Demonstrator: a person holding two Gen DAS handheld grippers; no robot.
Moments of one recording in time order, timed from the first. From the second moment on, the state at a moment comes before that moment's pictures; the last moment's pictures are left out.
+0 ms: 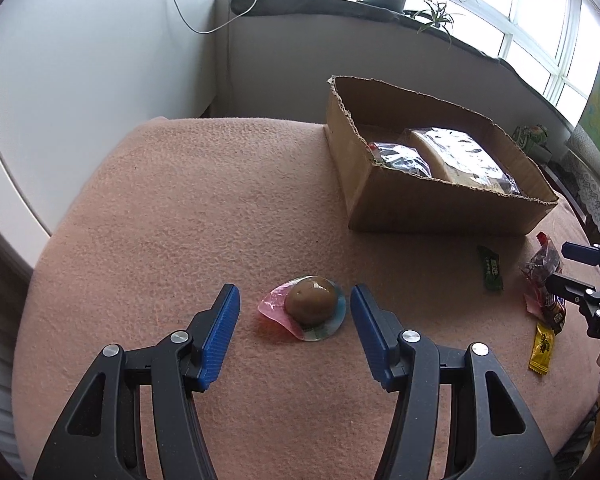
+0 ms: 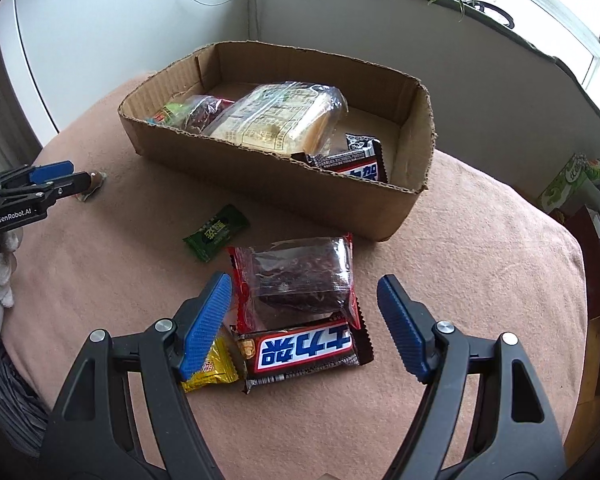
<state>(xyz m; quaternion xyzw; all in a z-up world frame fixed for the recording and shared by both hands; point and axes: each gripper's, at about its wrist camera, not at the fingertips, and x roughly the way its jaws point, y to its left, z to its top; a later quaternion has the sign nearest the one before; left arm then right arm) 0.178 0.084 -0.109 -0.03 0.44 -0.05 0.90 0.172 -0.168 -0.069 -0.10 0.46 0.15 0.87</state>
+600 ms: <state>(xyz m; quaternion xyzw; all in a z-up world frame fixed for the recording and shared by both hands) 0.187 0.073 -0.120 -0.01 0.45 -0.05 0.89 0.178 -0.154 -0.081 -0.13 0.47 0.14 0.86</state>
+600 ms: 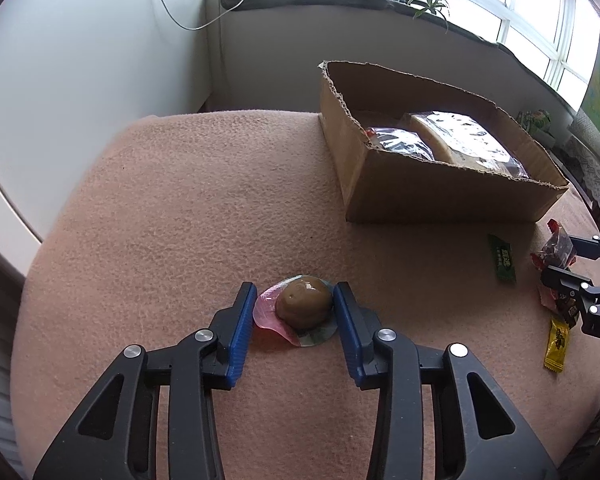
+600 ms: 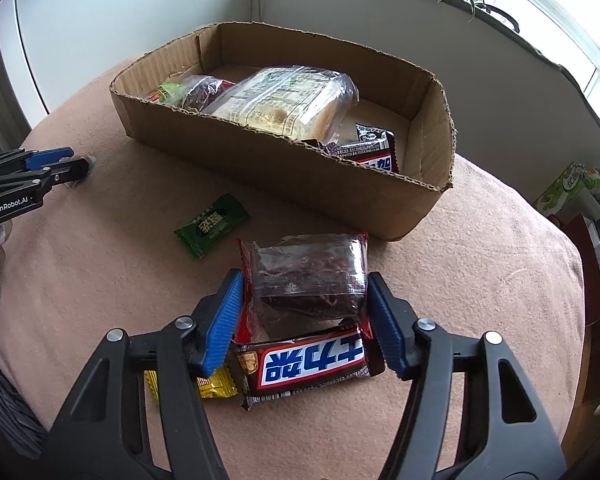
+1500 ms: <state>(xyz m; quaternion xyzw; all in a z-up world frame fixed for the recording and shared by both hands) 0.163 0.079 -0.075 -0.06 0.39 -0.08 0.91 0.153 -0.177 -0.044 -0.07 0.43 0.16 0.89</state>
